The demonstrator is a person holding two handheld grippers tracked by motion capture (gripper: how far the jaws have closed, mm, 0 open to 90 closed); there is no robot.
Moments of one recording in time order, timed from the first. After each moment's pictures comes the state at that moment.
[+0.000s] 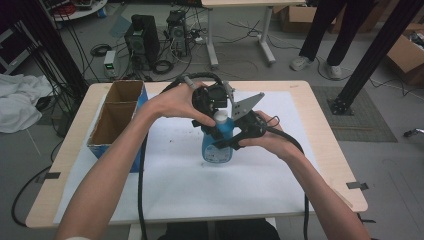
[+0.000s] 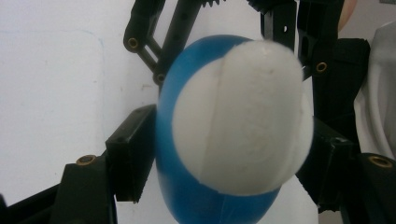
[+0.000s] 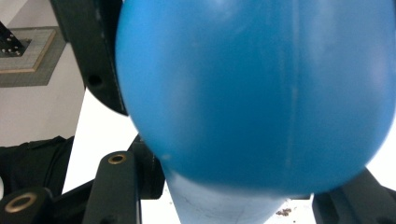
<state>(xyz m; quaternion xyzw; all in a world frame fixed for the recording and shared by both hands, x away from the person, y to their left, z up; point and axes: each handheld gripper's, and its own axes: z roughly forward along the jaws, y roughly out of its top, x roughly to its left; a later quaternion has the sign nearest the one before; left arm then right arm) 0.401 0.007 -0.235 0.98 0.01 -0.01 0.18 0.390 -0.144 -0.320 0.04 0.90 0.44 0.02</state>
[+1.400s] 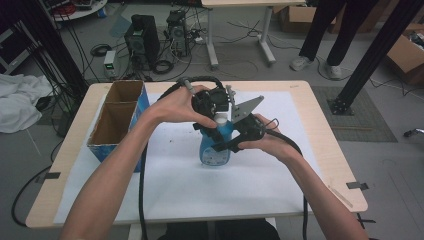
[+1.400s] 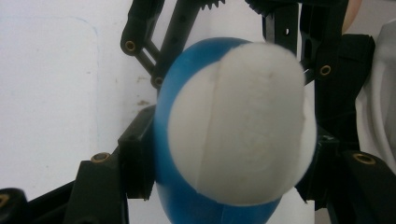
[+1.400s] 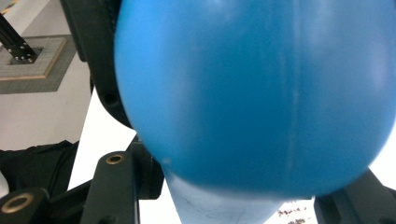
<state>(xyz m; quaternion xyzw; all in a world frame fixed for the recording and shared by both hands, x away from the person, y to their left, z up) 0.397 0.003 -0.242 0.99 0.03 -0.01 0.17 0.390 -0.143 -0.330 0.04 0.89 0.46 0.00</state>
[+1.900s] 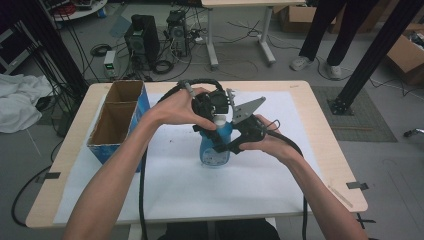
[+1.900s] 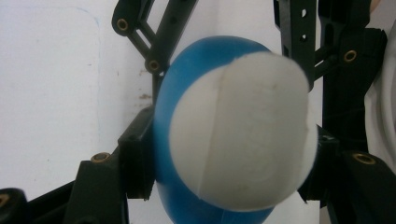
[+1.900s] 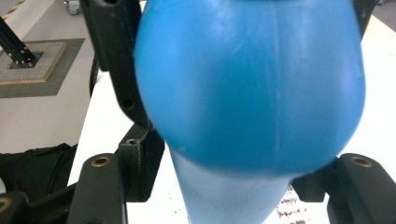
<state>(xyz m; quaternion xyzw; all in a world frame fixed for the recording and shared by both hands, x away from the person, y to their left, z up) 0.397 0.003 -0.249 0.99 0.03 0.00 0.15 0.390 -0.146 -0.334 0.04 0.88 0.47 0.00</state>
